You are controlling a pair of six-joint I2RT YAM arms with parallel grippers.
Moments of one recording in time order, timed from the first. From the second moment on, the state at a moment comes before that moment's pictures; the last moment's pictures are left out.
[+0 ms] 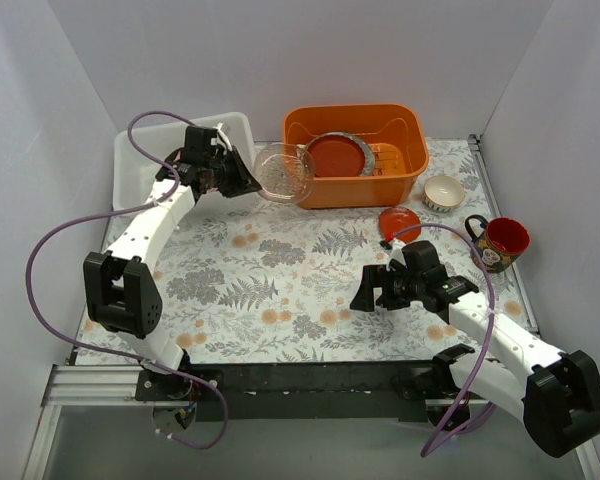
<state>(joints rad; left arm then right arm) -0.26 1.64 1.48 -0.55 0.33 -0.61 0.46 0.98 0.47 -0.36 -0.43 0.40</state>
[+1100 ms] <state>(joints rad) 0.24 1.94 1.78 -0.61 0.47 -0.62 0.45 0.98 0.43 -0.35 -0.44 0.41</state>
